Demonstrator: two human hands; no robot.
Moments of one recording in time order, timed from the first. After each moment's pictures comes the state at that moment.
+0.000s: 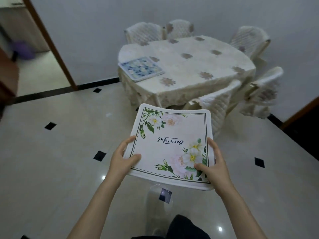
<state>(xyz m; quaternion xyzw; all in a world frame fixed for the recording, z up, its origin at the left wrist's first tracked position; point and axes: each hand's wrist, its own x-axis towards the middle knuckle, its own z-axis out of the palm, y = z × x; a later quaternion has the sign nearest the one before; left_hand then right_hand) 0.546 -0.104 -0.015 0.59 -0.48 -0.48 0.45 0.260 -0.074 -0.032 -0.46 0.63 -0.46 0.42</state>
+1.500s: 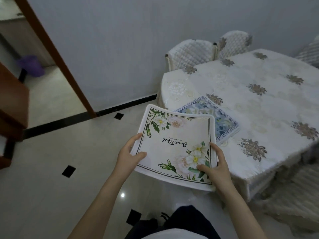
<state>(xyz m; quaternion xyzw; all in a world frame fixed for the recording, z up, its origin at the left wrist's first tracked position) 0.892 -0.736 -0.038 0.58 -0.52 -0.48 0.41 0.602 -0.690 -0.076 -0.41 0.65 -0.46 0.45</state>
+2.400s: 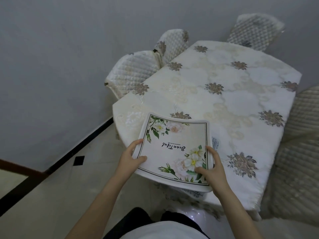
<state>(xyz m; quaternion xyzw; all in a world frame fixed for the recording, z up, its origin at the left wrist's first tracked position) 0.774 -1.046 -0.071 0.45 -0.64 -0.56 0.25 0.538 -0.874 -0.102 -0.23 0.73 -0.54 0.35</state>
